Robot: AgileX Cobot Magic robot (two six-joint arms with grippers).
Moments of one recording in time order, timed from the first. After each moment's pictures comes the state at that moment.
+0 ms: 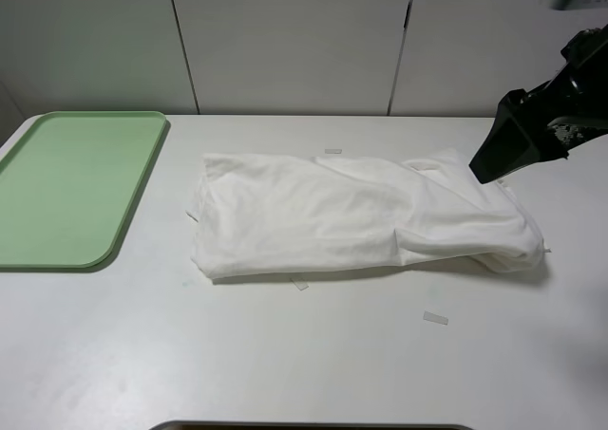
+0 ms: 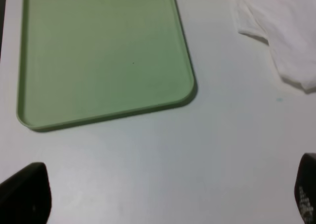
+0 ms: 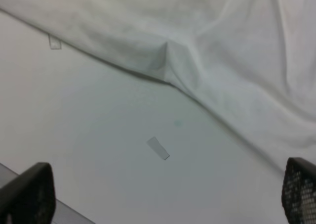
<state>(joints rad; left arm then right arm) -0.34 0.18 -0.67 0.22 1.17 -0.14 0.23 1.26 -1.06 0.24 1.10 -0.29</state>
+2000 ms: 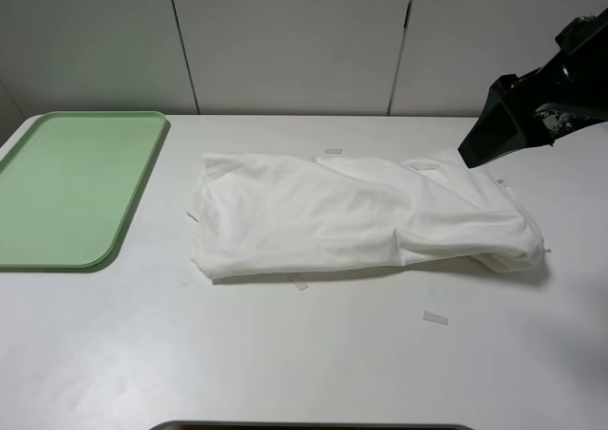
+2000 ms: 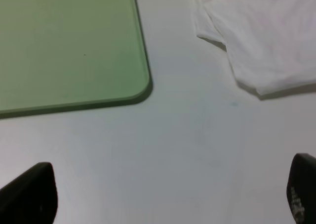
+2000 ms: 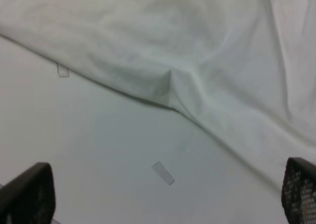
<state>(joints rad) -0.34 -0.01 -0.48 0.11 1.09 -0.22 0.23 1.26 -1.06 0.27 1.04 -0.29</state>
